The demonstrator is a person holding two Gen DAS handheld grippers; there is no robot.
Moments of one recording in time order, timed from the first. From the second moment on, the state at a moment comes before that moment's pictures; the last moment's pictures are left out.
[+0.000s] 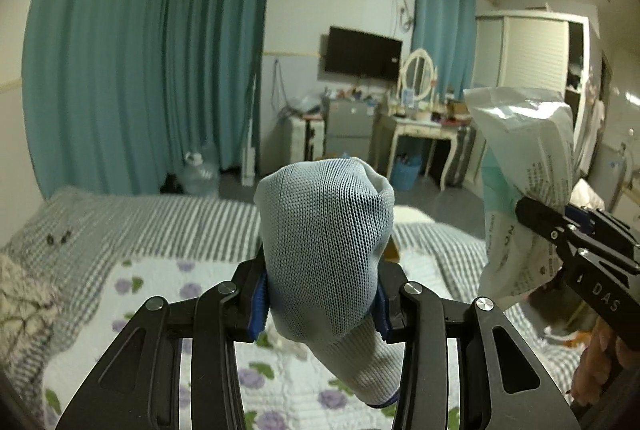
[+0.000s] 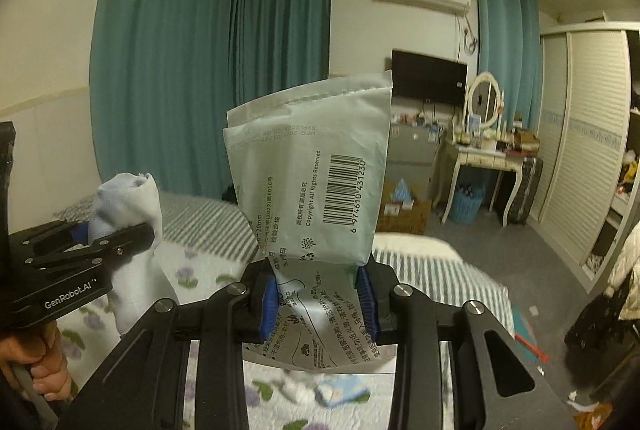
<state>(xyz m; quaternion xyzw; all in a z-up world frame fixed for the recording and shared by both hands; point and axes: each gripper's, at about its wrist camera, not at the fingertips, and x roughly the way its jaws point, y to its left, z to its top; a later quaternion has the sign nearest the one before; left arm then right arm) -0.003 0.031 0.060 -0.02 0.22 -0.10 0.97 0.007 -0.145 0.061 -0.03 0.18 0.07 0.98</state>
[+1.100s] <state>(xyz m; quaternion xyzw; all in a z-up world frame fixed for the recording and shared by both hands) 0.282 -0.019 -0.050 -0.01 0.34 -0.11 0.93 0.287 -0.165 -0.052 -0.05 0.29 0.06 0.95</state>
